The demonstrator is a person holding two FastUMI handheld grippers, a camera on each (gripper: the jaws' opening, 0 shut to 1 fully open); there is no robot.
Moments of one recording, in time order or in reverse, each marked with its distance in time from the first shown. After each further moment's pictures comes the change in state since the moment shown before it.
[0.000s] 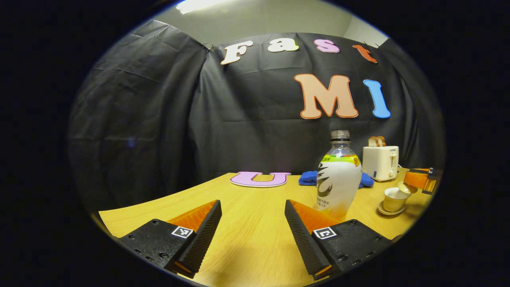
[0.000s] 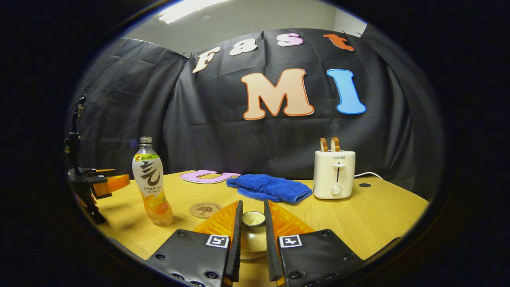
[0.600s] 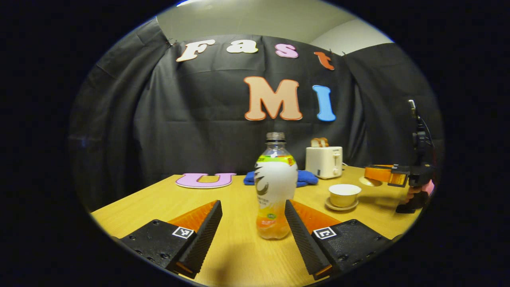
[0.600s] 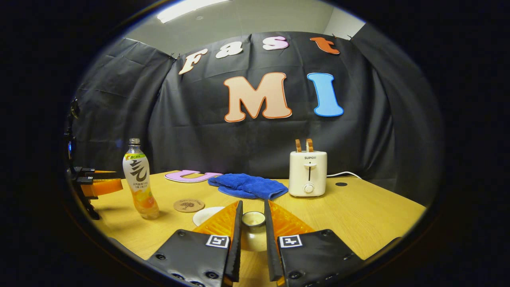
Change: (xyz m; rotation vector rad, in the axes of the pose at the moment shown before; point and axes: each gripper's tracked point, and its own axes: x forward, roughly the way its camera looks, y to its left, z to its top) left arm -0.021 -0.078 0.003 -0.009 -0.012 -0.435; right arm -0.034 -0.046 0.004 -0.004 -0.009 -0.119
